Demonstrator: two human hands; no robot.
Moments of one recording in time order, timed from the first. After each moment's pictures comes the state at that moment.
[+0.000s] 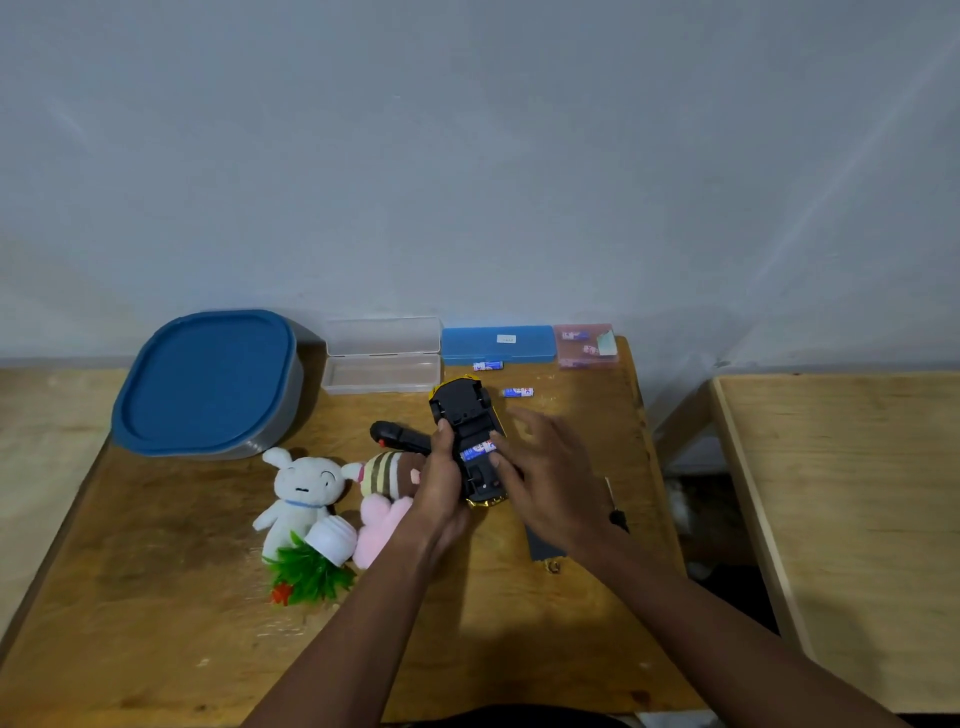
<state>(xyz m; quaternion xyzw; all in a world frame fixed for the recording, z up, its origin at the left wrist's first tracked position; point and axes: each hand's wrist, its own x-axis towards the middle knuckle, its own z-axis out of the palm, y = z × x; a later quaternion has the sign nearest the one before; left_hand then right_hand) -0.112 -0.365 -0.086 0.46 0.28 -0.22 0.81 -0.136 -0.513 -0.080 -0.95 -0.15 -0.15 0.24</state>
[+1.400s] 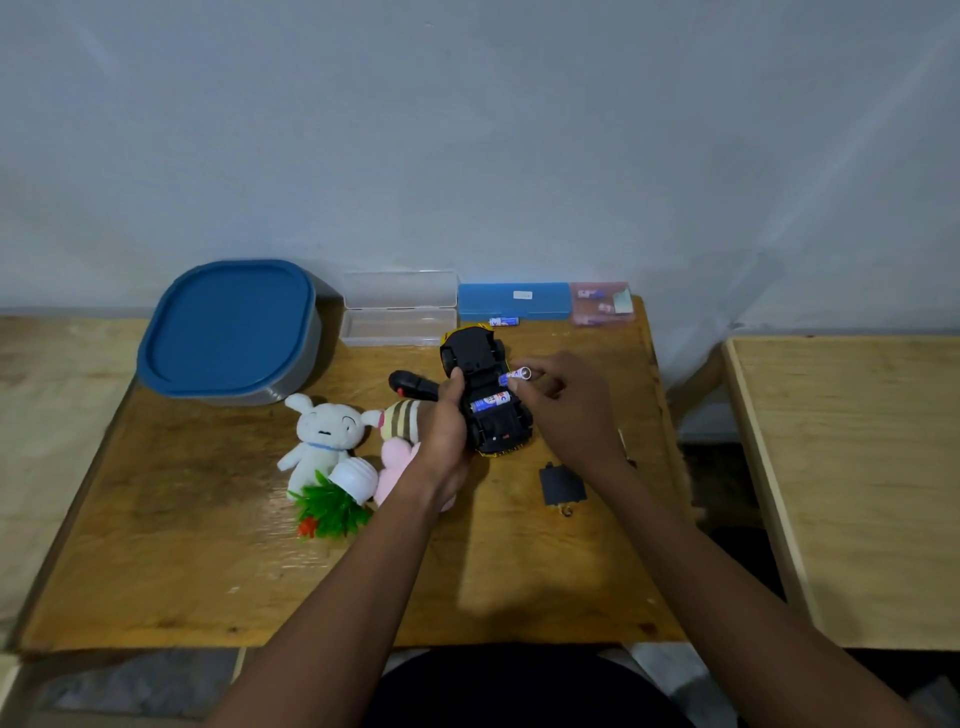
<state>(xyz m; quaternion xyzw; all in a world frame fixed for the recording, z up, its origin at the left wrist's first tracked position) -0.125 -0.346 -0.078 0.49 0.23 -0.21 0.82 -0.137 -0.493 -0.030 -0.85 0.03 -0.07 0.52</state>
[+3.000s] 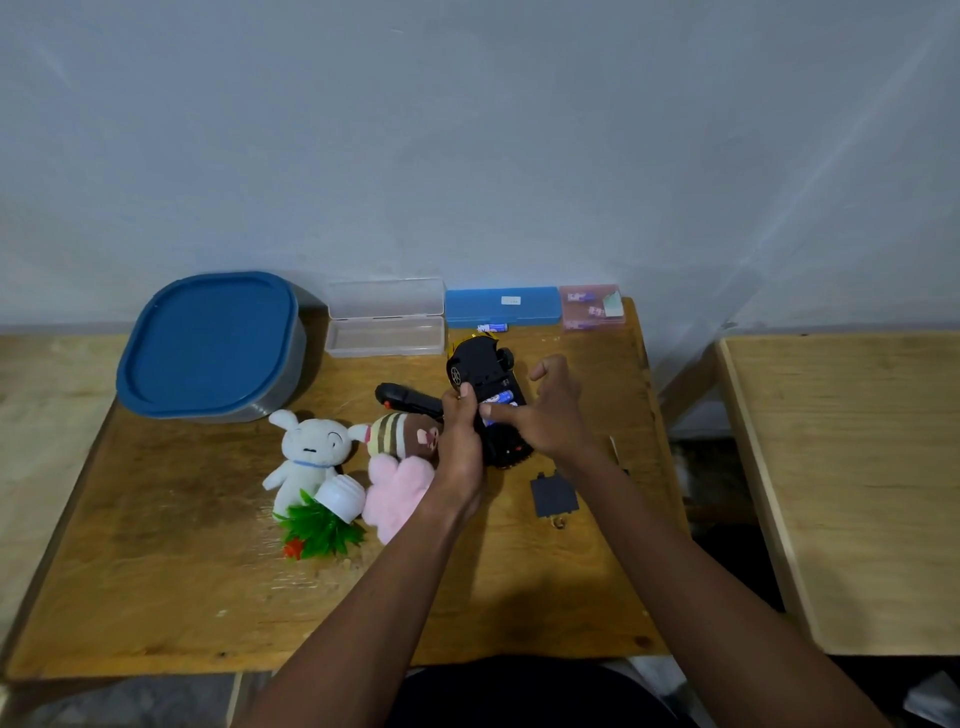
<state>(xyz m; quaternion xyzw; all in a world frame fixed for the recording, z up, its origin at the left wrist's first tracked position) -0.131 -0.377 -0.081 0.56 0.22 -0.13 0.79 -0.115 -0.495 -0.046 -0.82 0.15 0.13 0.53</state>
